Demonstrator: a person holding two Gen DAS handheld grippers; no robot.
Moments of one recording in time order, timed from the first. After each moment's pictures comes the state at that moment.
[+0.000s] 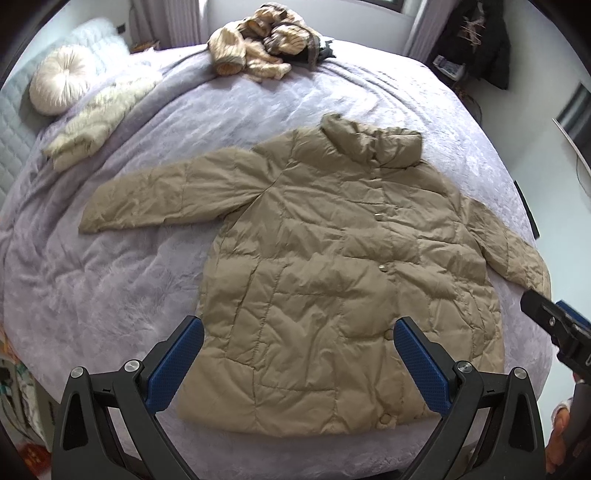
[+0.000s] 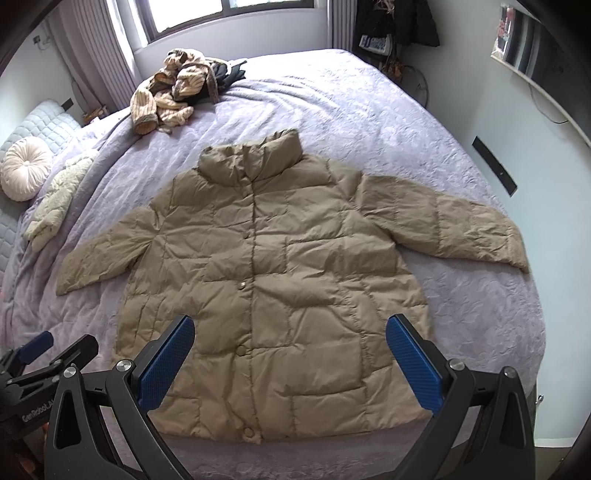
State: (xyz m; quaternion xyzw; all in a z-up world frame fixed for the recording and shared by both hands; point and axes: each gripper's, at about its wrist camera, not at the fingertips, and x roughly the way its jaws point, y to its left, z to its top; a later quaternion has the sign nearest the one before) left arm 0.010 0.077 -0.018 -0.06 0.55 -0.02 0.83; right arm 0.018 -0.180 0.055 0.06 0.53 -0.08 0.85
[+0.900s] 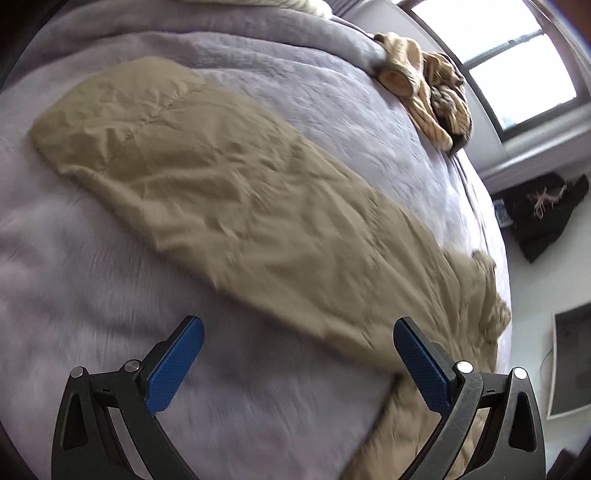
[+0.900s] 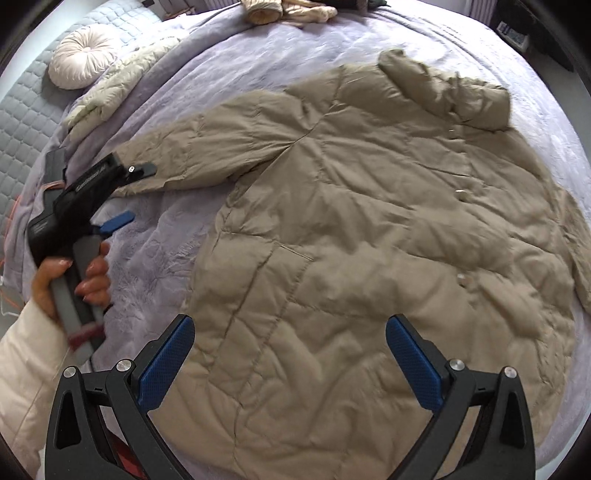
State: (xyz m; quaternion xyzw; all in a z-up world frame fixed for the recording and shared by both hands) left arm 0.170 0.372 -0.246 -0.38 0.49 0.02 0.79; right arm 0.109 0.027 -0.093 0.00 0.63 0.10 0.77
